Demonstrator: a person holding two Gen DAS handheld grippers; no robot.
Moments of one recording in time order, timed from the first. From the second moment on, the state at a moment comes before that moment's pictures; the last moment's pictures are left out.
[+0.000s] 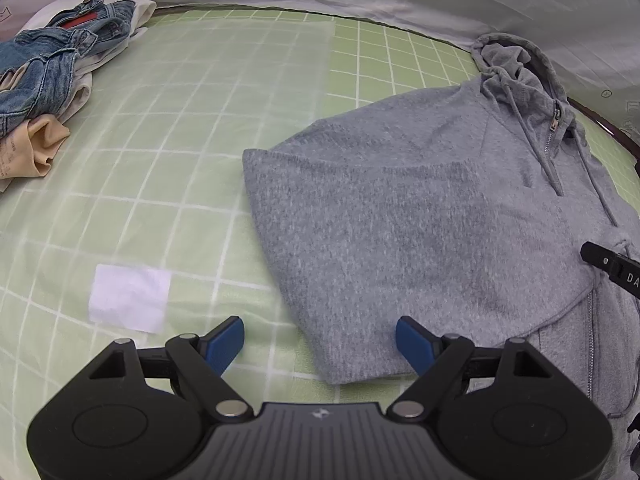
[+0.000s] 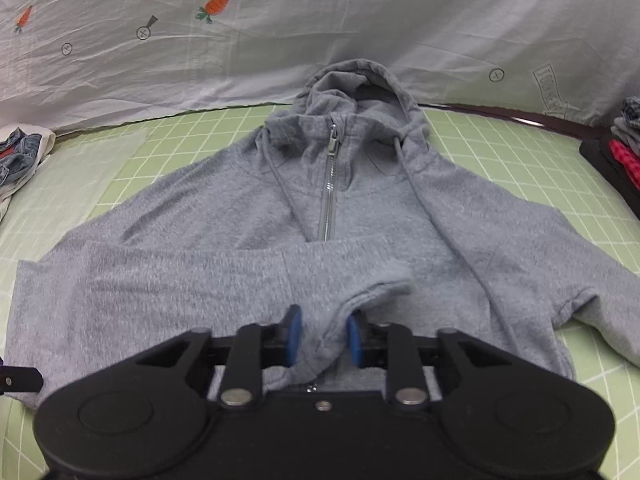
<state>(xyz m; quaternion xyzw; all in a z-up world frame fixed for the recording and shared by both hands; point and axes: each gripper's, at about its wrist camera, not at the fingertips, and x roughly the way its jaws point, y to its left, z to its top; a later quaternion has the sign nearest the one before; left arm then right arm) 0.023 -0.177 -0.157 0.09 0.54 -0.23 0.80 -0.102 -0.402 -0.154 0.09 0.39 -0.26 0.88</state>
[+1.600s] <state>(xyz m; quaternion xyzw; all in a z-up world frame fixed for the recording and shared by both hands) -0.014 -0.296 -0.152 0.18 0.50 -0.27 0.80 -0.206 -0.620 -0.100 0.18 0.23 -0.46 0.84</state>
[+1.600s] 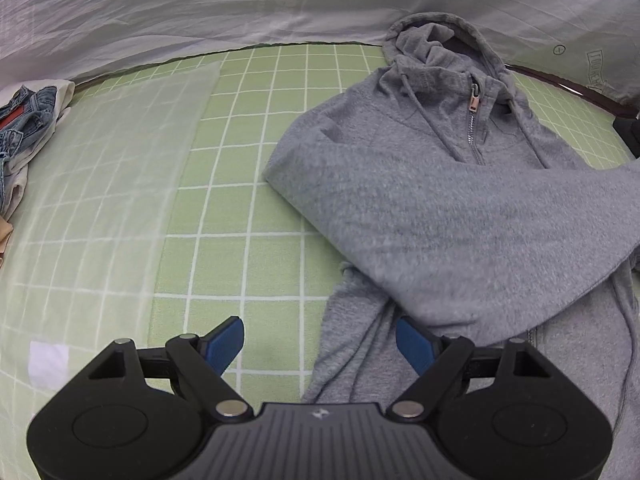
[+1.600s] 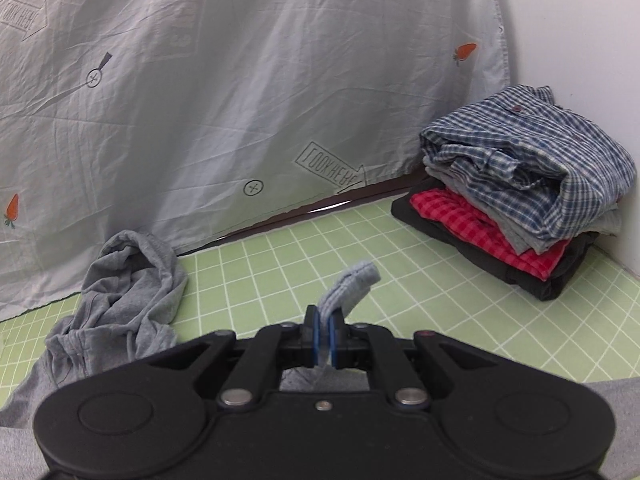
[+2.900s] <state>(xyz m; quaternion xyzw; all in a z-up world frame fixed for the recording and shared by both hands) 0.064 -0.285 -0.141 0.11 0.48 -0.21 0.85 -0.301 -0.661 -0.143 0.23 0.30 -0.58 0.72</state>
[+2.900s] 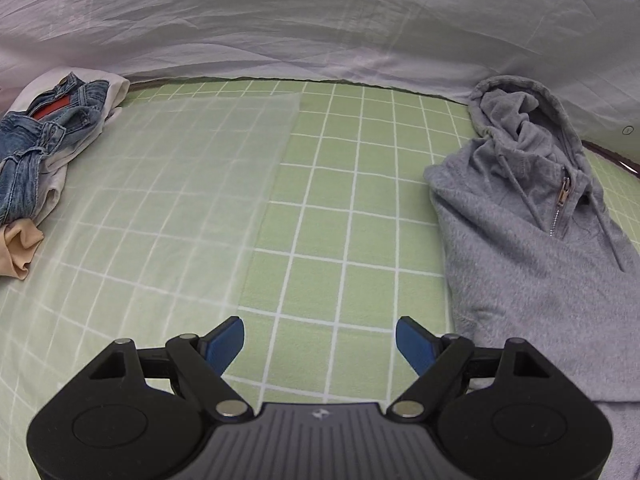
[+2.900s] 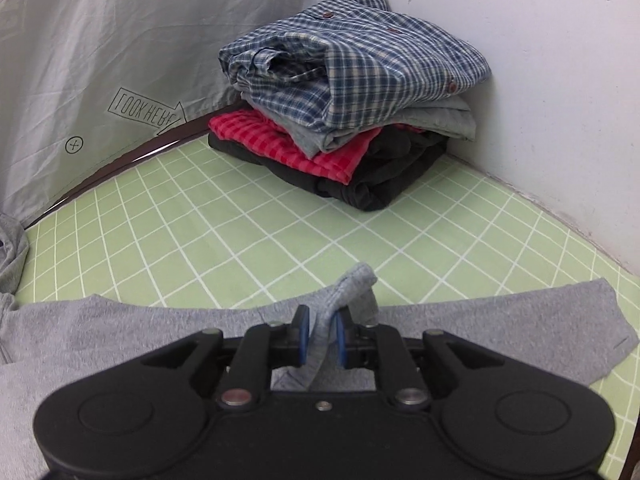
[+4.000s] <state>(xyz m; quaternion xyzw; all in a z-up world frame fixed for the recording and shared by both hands) 0.145 -0.372 -0.144 0.06 0.48 -0.22 0.85 -0.332 -0.683 -0.170 0.30 0.30 -0.60 0.68</state>
